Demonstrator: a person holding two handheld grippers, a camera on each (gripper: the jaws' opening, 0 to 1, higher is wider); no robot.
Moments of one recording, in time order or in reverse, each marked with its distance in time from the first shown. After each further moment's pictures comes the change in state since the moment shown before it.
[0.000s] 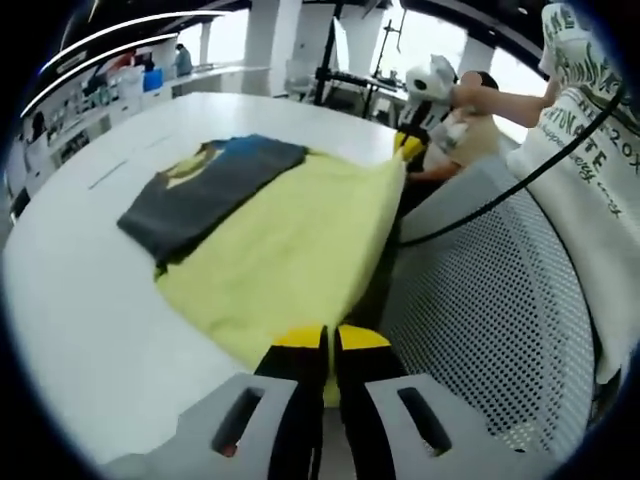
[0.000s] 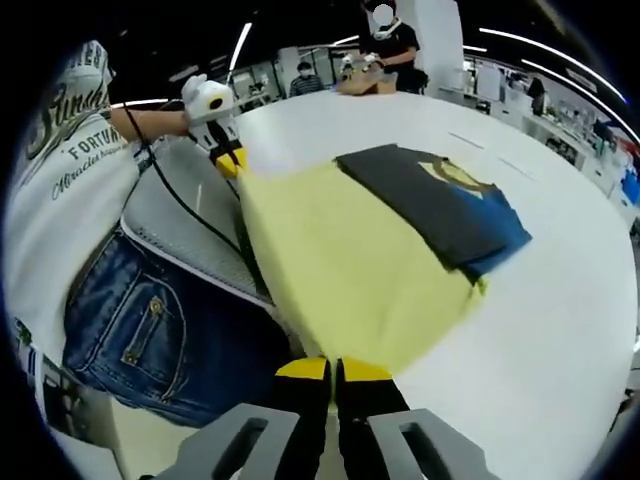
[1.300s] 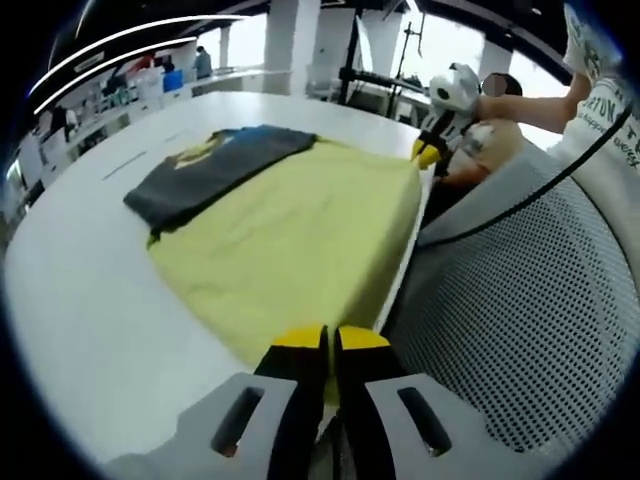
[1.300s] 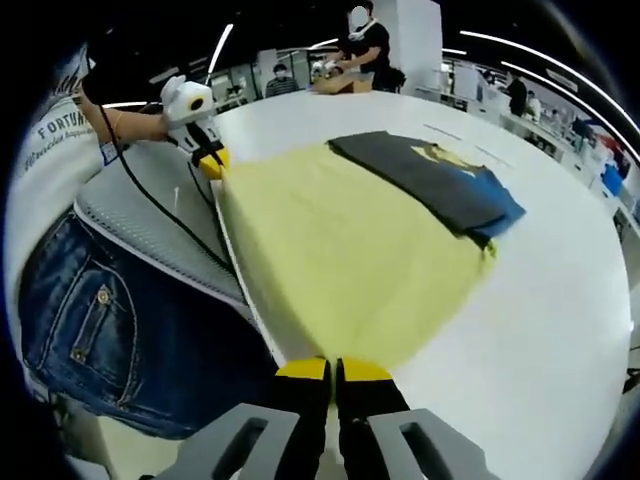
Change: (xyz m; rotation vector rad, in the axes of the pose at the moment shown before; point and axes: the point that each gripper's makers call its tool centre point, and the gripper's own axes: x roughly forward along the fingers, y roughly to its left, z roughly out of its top) left arm 0.027 0.014 -0.015 -0.034 -0.015 0.070; right arm 0.025 -0.014 -0.022 0.042 -0.007 -0.089
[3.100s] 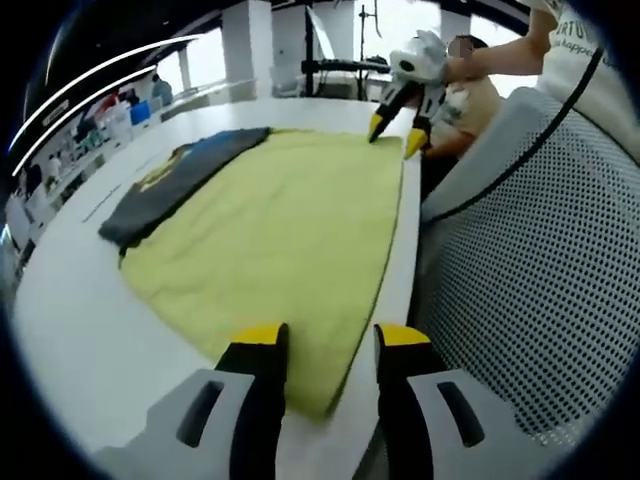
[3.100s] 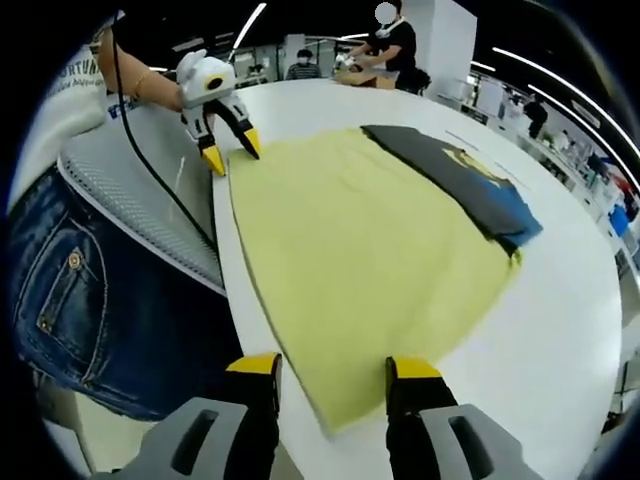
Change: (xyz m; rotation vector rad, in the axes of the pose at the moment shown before) left arm 0.036 0.008 0.001 0.188 0.003 0.007; right arm 0.025 -0.019 -0.001 -0.140 0.033 -0.038
